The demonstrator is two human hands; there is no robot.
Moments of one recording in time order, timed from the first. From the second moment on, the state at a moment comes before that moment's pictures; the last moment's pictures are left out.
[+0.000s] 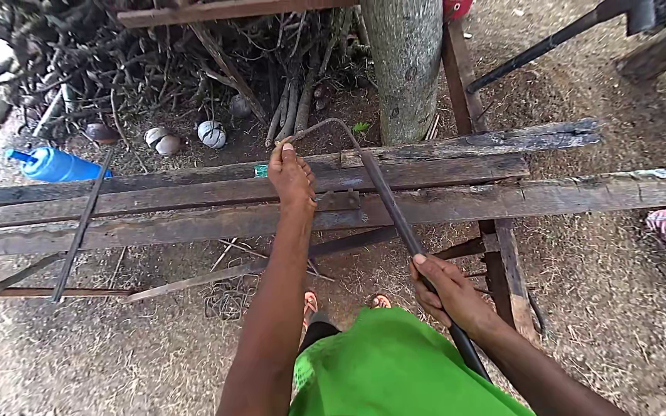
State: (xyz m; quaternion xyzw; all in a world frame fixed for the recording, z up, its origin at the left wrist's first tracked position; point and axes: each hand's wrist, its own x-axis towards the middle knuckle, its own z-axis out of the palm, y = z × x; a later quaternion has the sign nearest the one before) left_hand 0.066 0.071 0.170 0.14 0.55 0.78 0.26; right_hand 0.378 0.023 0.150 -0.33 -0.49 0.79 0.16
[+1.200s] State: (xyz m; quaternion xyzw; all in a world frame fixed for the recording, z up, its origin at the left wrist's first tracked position) left_hand 0.055 0.066 0.177 0.14 0.56 0.78 0.23; right_hand 0.403 0.019 0.142 -0.31 -0.49 0.80 0.13
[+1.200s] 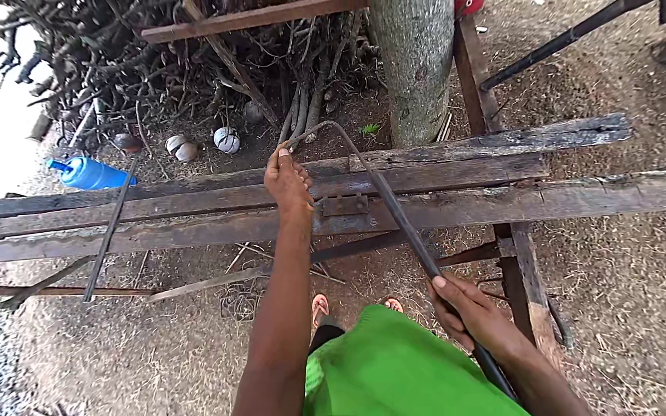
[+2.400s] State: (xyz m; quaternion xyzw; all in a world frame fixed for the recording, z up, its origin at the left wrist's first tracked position) left_hand 0.068 -0.052 0.052 0.24 0.75 0.51 0.35; right_hand 0.422 0.248 0.101 -0.27 -0.96 0.05 0.01
